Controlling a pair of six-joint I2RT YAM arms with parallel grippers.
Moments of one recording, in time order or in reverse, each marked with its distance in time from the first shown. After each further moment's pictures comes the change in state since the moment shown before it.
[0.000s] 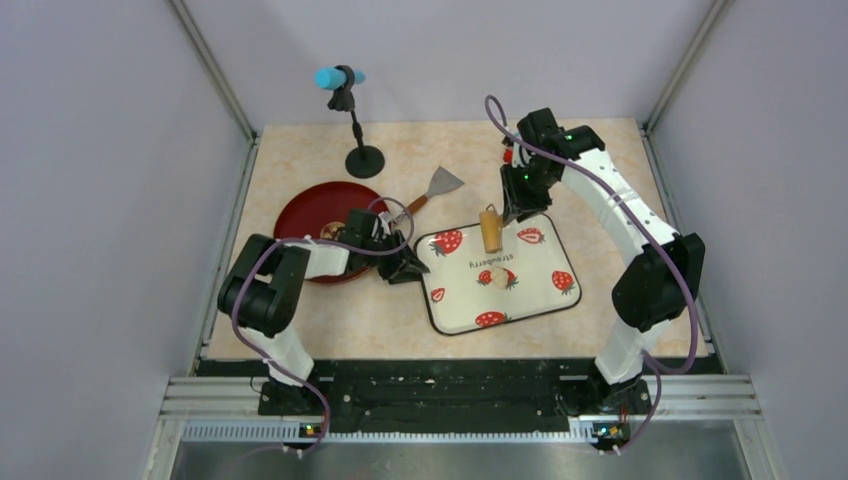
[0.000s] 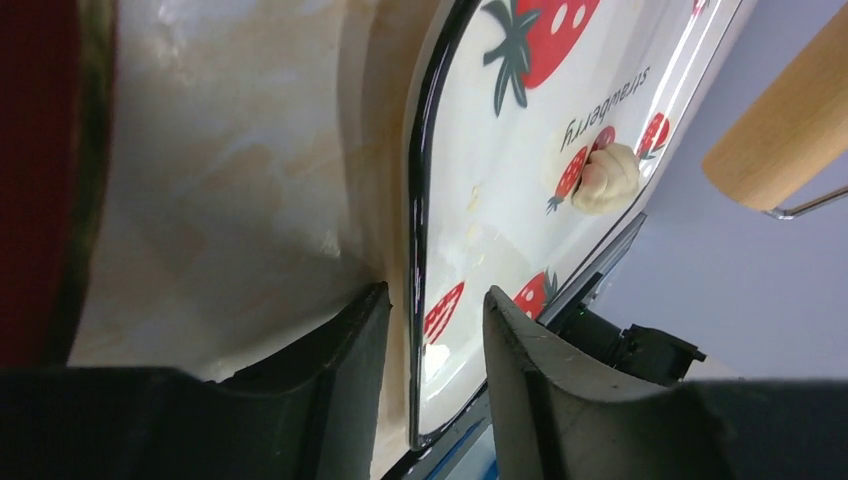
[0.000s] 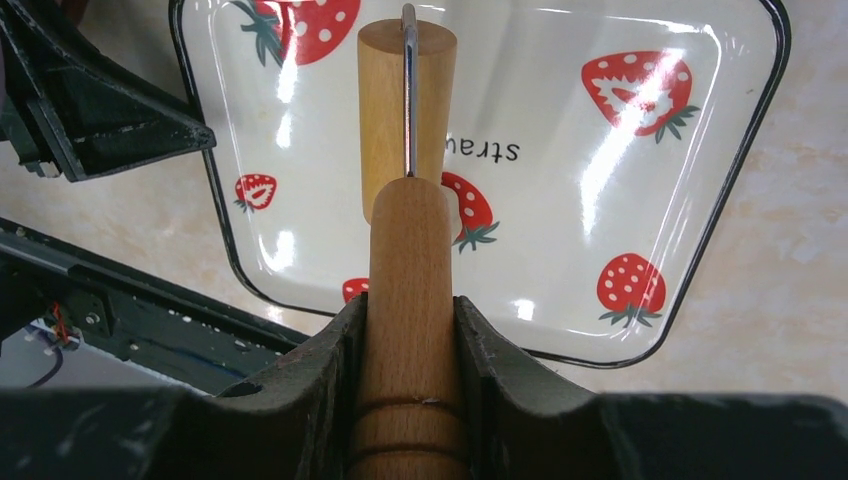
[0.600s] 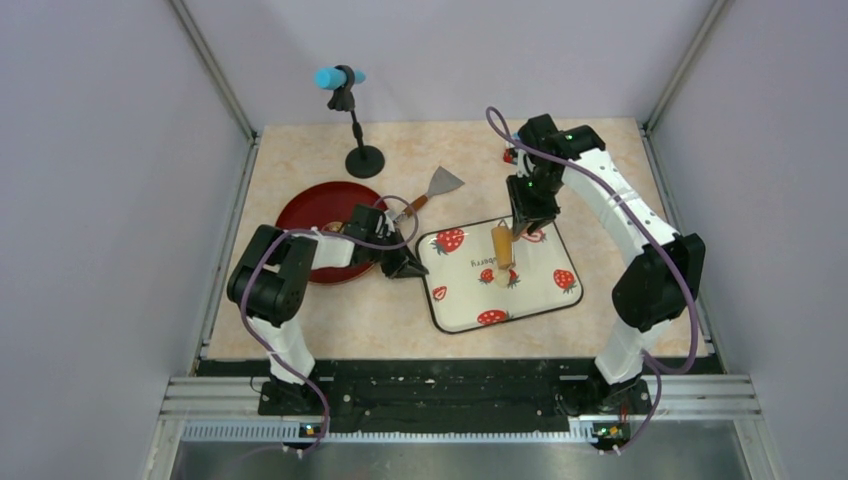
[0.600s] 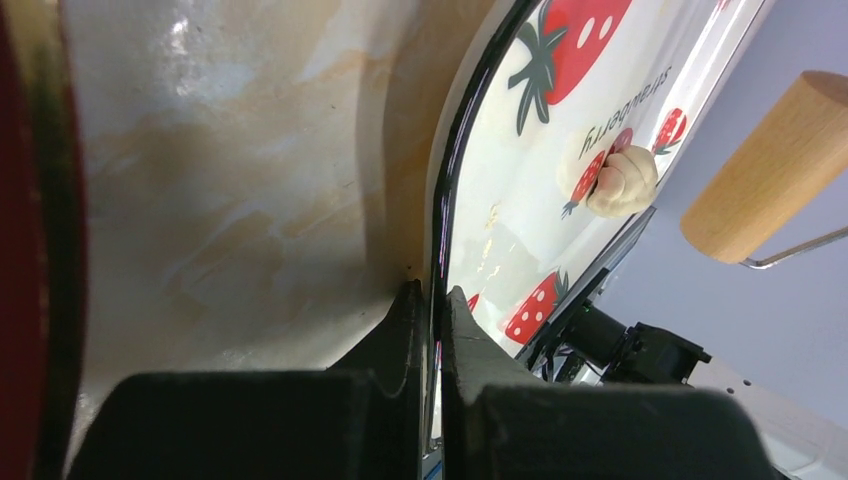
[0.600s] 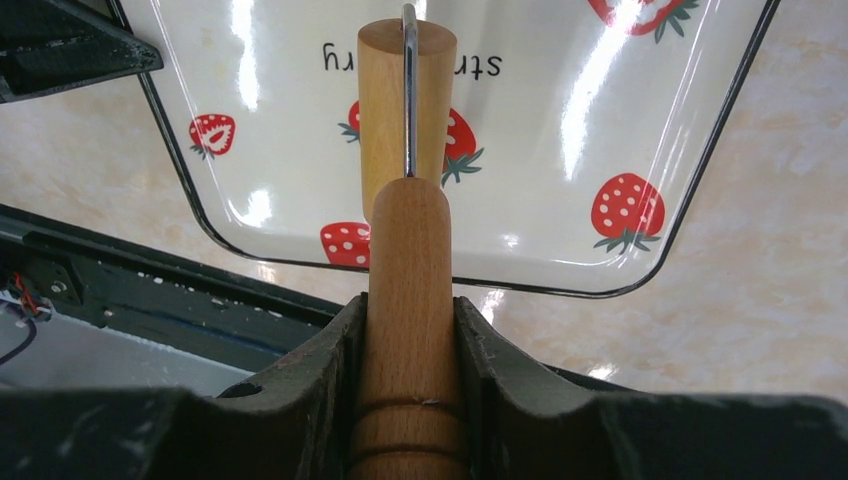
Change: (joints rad) left arm -0.006 0.094 0.085 -0.039 0.018 0.028; right arm -0.001 -0.001 -0.006 -0.126 0.044 0.003
